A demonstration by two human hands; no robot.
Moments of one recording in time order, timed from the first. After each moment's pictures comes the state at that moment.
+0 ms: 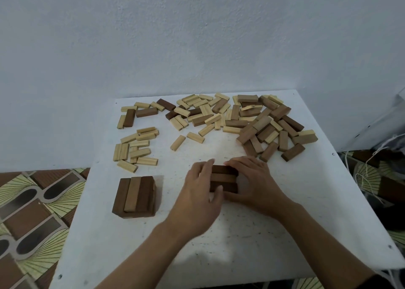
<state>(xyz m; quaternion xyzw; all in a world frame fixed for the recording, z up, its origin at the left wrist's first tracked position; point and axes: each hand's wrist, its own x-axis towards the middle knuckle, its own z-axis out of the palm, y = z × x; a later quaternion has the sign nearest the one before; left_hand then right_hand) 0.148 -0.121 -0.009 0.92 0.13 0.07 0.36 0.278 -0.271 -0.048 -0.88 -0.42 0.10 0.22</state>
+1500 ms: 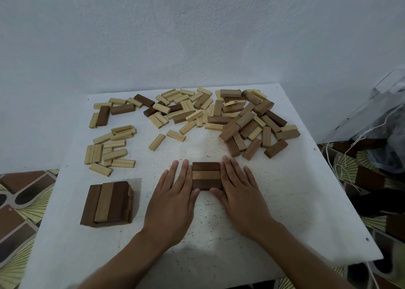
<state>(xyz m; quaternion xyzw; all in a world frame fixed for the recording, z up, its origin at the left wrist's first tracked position) 0.149 -0.106 -0.083 0.99 0.09 0.04 0.09 0.248 -0.279 -0.080 -0.93 -0.36 0.03 0.08</state>
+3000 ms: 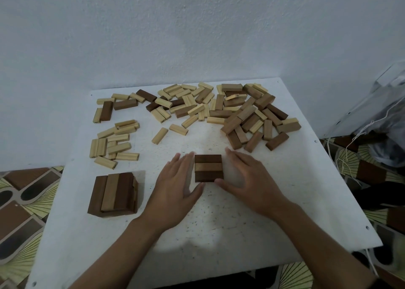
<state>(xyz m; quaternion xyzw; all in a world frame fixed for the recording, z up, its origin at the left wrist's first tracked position) 0.148 -0.099 -0.048 0.95 0.09 0.03 0.31 0.260 -0.293 -0.029 -0.90 -0.34 0.13 0.23</state>
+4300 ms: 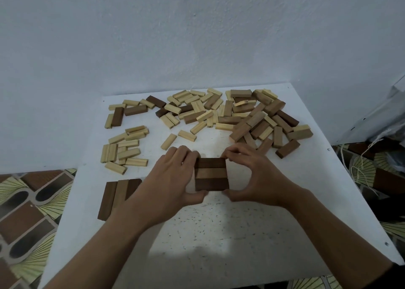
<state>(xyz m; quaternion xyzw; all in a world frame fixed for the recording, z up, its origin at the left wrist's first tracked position) 0.159 -0.071 0.019 0.99 -0.01 -0.01 0.13 0.288 -0.278 -0.001 -0.82 -0.44 0.17 0.32</state>
